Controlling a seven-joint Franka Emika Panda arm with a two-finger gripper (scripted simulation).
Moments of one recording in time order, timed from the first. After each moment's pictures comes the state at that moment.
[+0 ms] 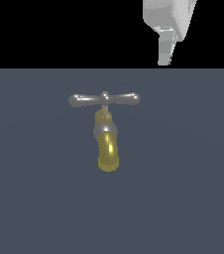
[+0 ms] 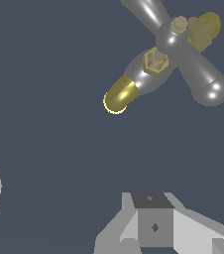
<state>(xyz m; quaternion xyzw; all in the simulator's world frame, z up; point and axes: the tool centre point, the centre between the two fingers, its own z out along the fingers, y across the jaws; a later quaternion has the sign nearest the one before) -0.138 -0.097 0.306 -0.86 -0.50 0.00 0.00</state>
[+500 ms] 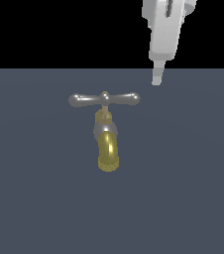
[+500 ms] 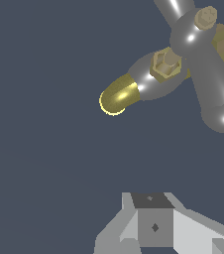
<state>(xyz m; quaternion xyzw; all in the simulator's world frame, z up) -0.105 -0.098 0.267 -0.80 -0.59 0.00 0.00</state>
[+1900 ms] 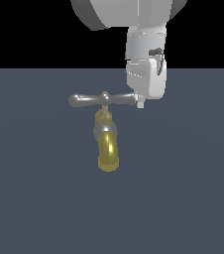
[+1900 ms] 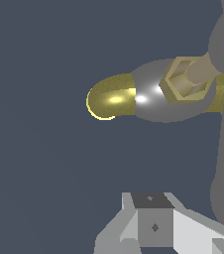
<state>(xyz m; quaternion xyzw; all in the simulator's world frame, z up) -0.046 -0.078 0.196 -0.67 -0.74 0.00 0.00</state>
